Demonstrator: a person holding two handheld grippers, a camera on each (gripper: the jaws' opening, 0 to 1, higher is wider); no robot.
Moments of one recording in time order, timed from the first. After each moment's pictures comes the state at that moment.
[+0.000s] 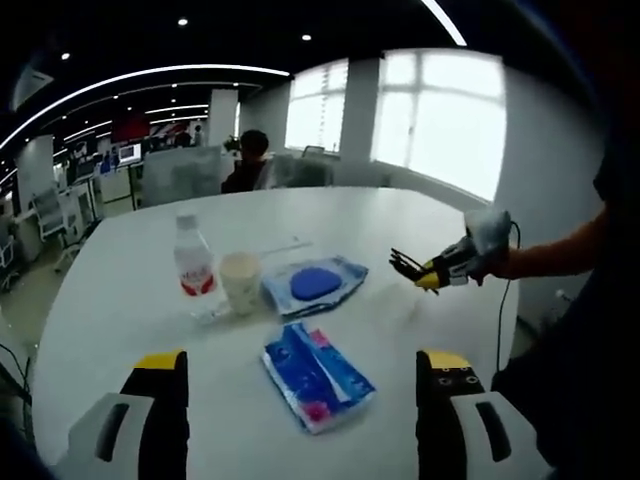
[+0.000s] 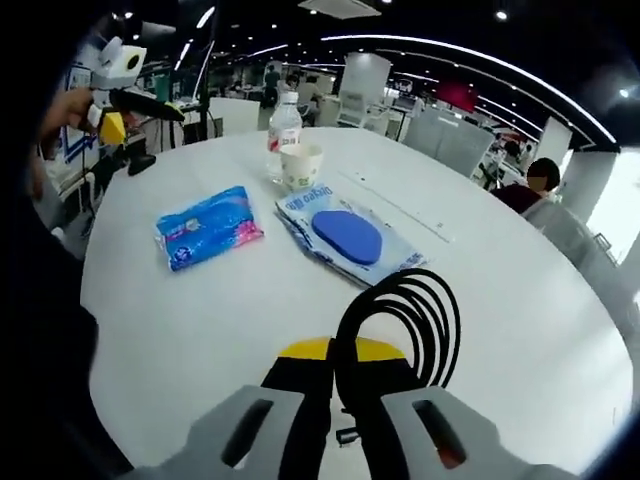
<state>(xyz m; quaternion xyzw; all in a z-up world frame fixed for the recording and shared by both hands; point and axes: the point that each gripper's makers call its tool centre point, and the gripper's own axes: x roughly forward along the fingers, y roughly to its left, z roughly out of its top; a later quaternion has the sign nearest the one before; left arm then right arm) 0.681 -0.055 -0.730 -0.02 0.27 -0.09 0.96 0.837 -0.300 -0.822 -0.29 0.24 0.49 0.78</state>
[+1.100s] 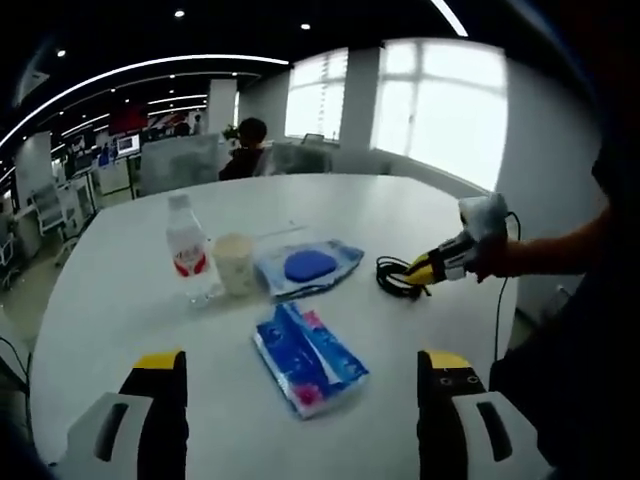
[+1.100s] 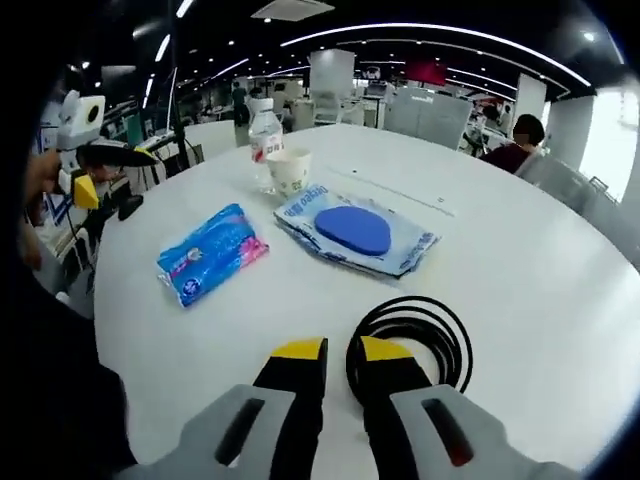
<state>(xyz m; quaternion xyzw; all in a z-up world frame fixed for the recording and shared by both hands) 0.672 -0.061 -0.744 -0.01 0.29 -0.10 0.95 0.824 -0.288 -0.822 -0.16 0.29 0.45 0.83</state>
